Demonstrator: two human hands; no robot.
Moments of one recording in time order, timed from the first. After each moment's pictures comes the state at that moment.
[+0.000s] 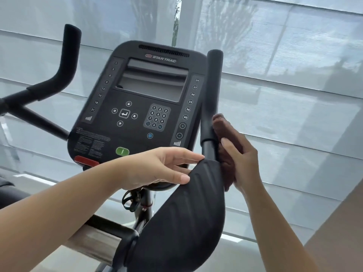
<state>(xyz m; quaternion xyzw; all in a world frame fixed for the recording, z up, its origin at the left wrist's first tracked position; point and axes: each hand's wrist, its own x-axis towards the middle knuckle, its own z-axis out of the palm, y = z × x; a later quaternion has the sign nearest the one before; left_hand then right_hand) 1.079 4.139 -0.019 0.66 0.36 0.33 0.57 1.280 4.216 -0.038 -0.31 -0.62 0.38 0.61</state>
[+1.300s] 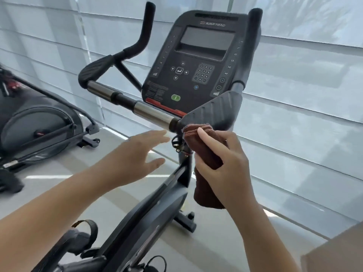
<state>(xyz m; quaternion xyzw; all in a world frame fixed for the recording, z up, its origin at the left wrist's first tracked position) 1.107 3.903 -0.085 0.69 0.66 0.28 -0.02 1.297 3.981 -0.092 -0.27 -0.82 0.18 0.48</state>
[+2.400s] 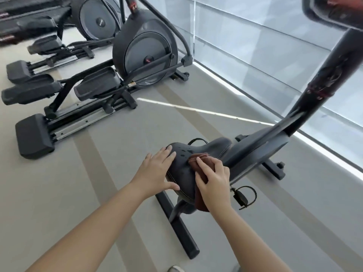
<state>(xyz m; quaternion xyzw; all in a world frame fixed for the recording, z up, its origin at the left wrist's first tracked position) 0.931 3.552 -0.329 0.48 0.87 0.02 0.13 1.066 3.671 -0.361 -0.30 -0.87 0.31 0.23</state>
